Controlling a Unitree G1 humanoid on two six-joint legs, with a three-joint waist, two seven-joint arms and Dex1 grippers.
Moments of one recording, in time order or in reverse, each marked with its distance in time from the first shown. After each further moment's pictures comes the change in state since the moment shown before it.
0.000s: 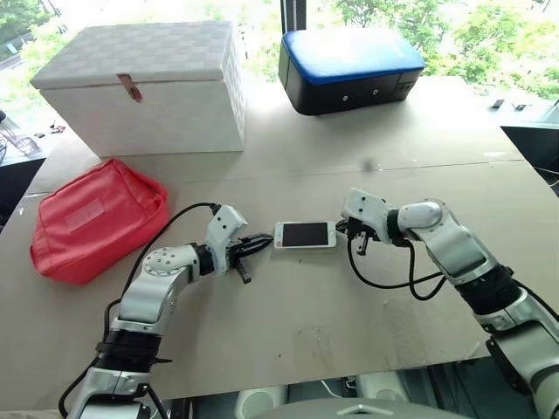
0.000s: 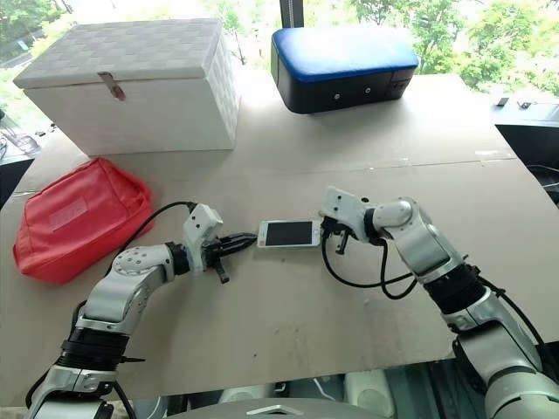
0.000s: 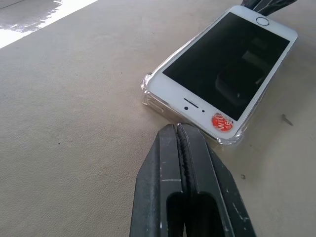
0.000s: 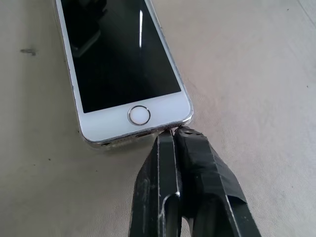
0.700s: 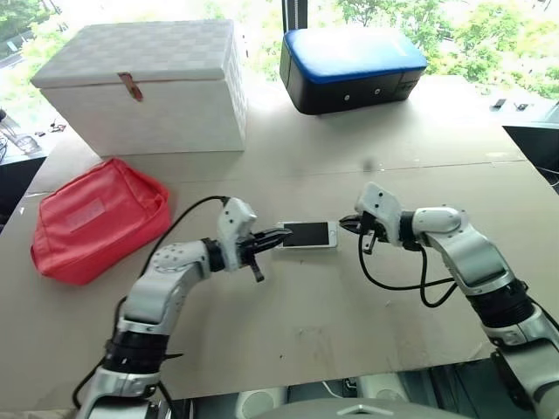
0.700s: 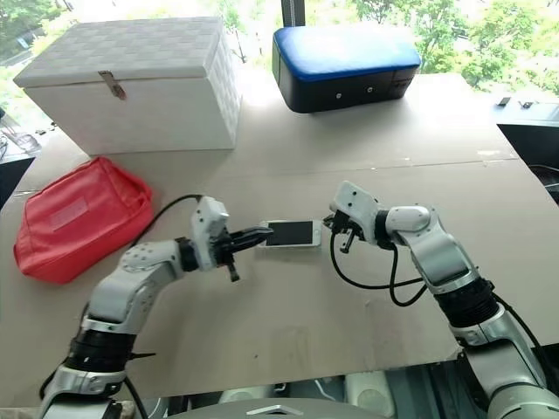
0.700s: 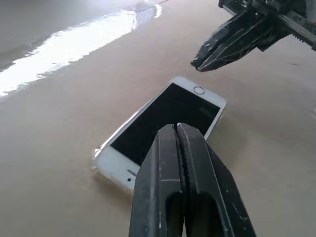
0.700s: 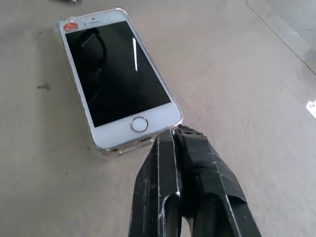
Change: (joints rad) left arm -0.026 -0.078 -0.056 -0.091 -0.071 0.056 0.008; right arm 0.094 0.023 -0.120 -0.127 0.101 0.048 -0.050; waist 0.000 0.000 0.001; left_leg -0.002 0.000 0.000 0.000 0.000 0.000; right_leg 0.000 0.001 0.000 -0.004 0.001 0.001
